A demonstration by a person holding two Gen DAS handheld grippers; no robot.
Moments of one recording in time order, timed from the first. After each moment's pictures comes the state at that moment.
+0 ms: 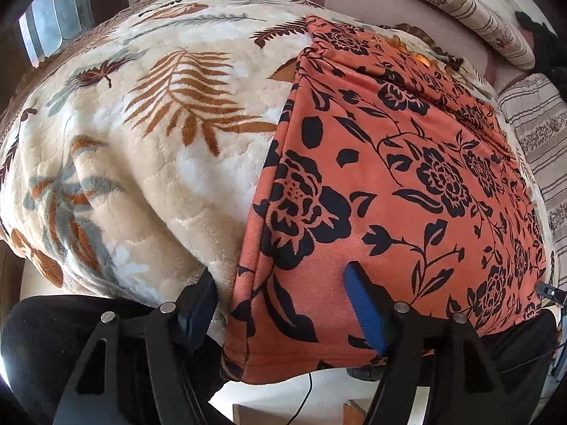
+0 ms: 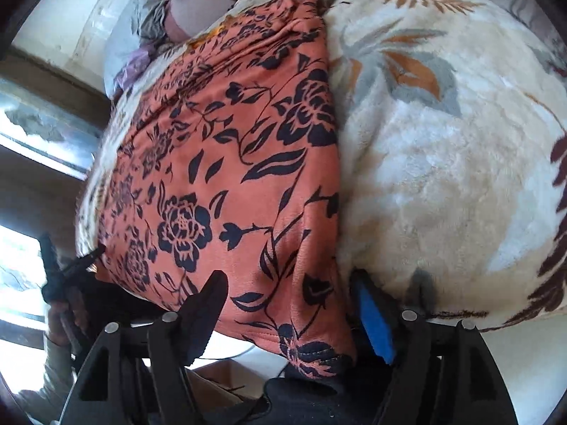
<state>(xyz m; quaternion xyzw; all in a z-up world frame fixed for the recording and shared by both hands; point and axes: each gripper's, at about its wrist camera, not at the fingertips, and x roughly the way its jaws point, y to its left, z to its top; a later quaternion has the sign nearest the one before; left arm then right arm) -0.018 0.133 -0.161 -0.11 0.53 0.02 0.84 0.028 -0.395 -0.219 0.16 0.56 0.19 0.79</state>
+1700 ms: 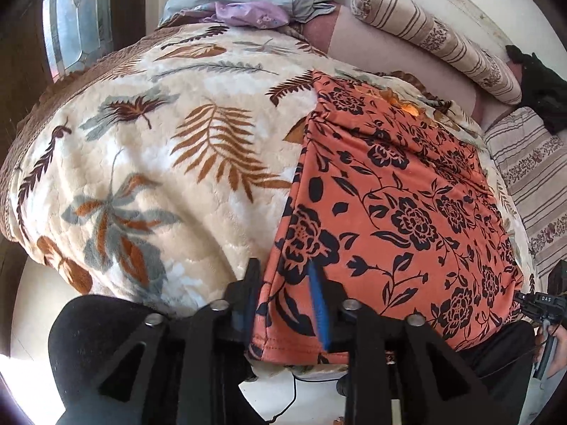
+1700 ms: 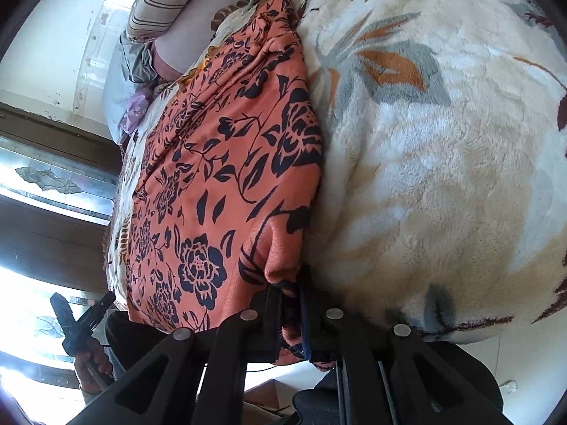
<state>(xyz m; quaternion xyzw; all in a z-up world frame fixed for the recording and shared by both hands) -0.044 0.156 -0.105 -0.12 0.47 0.02 0.88 0.033 -0.424 -0.227 0.31 0.52 0.19 0.77</state>
